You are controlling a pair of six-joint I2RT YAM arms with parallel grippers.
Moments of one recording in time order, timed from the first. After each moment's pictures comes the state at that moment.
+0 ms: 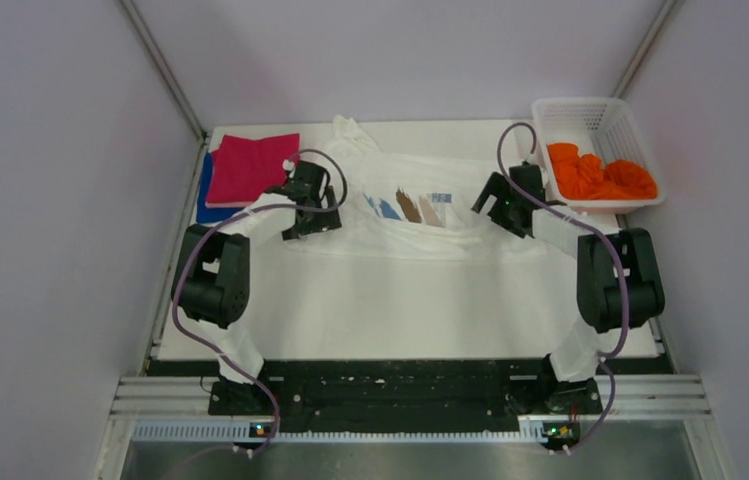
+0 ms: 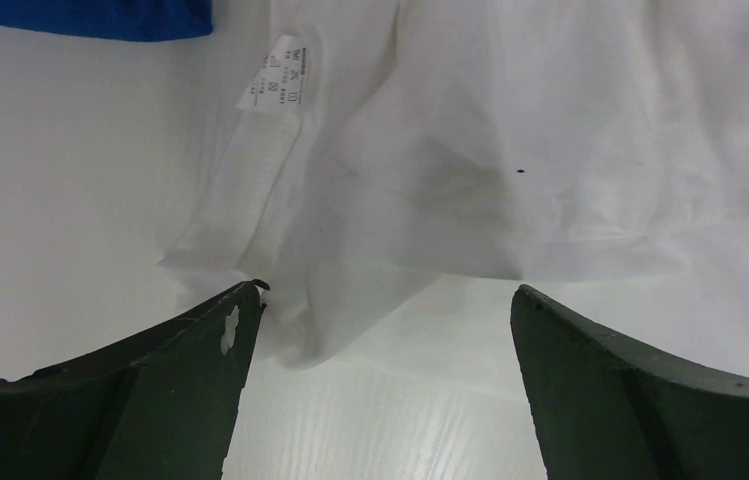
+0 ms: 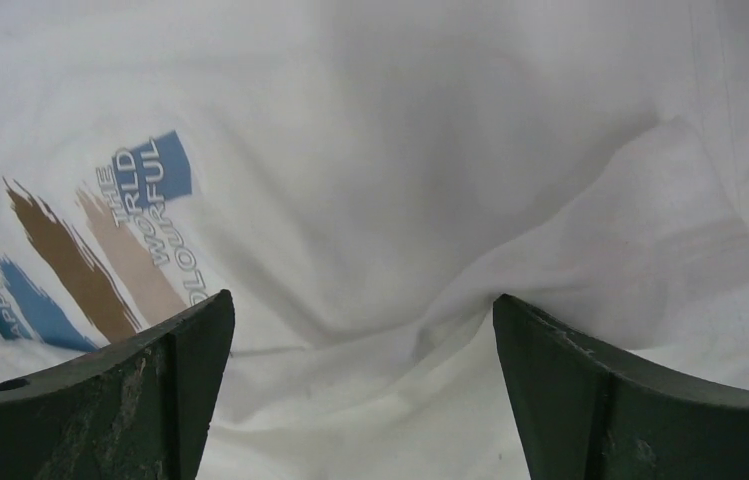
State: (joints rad) left arm -0.31 1.80 1.23 -0.47 -0.21 -0.49; right arm 0.16 1.66 0.95 -0.09 0.03 0.63
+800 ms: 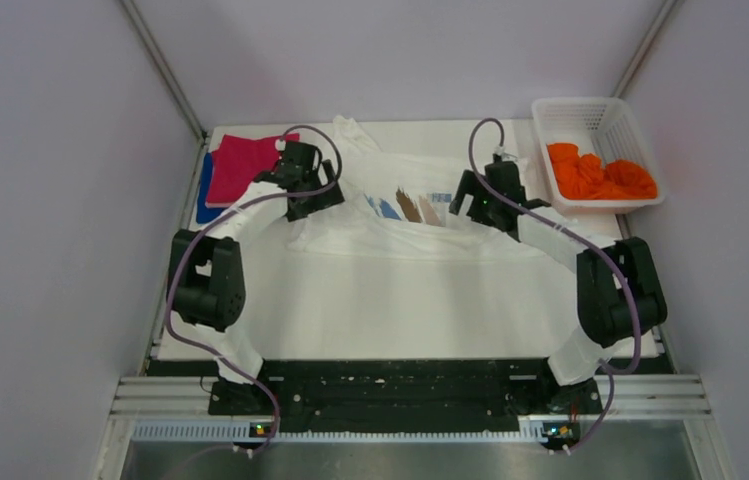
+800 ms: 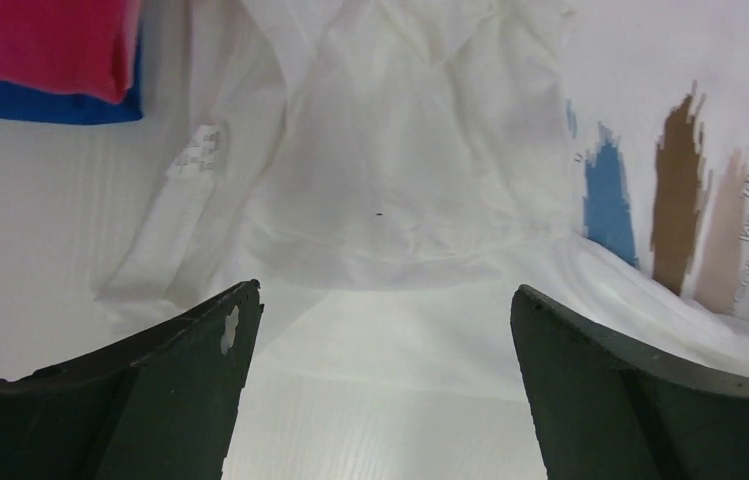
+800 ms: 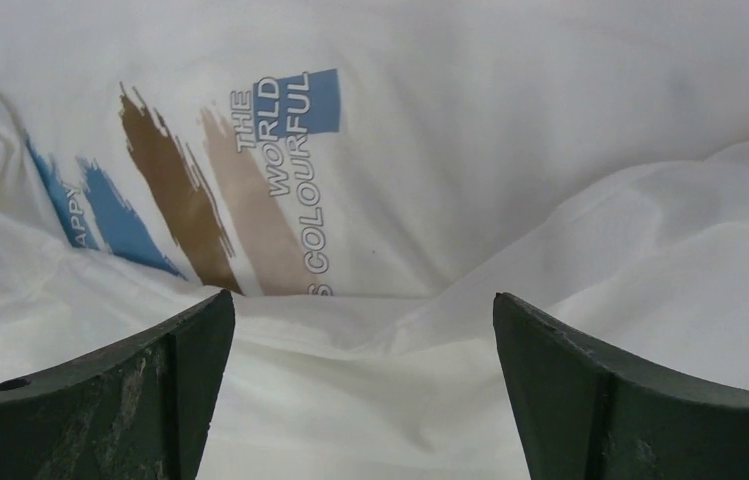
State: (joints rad) left arm -0.27 1.76 1.34 -0.50 -0.11 -0.56; right arm 0.29 1.63 1.03 -0.13 0.08 0.55
